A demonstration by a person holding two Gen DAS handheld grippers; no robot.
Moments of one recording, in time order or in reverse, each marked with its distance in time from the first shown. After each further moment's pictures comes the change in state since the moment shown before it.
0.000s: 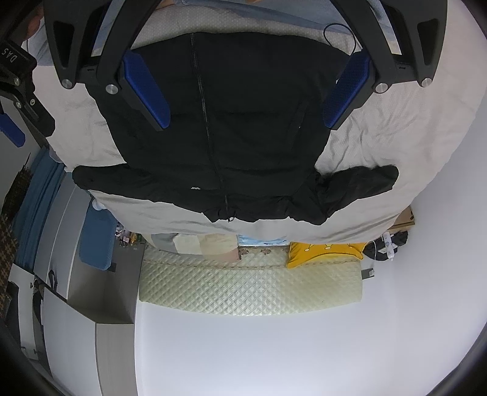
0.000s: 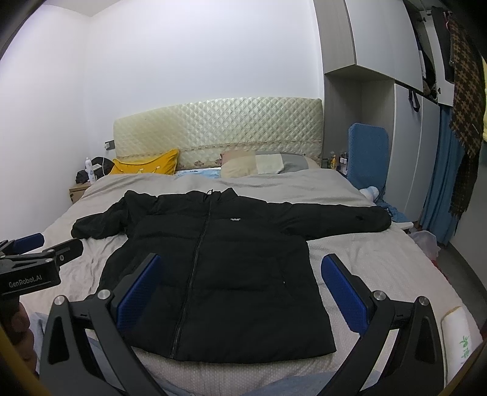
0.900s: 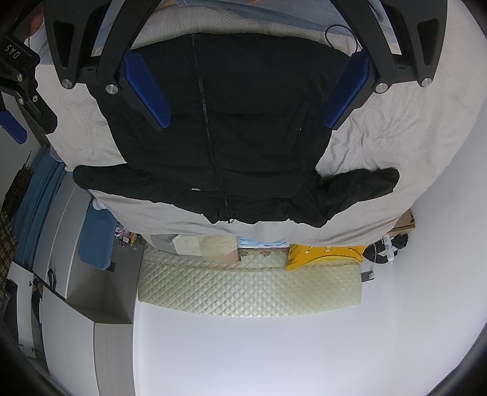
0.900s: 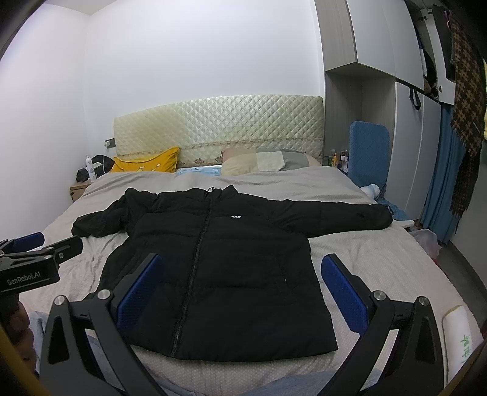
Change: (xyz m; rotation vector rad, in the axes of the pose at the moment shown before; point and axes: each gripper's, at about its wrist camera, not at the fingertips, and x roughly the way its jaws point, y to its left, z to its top) left arm 0.000 0.000 -0.003 -0.011 0.006 -0.003; right arm 0.003 0.003 0.000 0.000 0.013 0.002
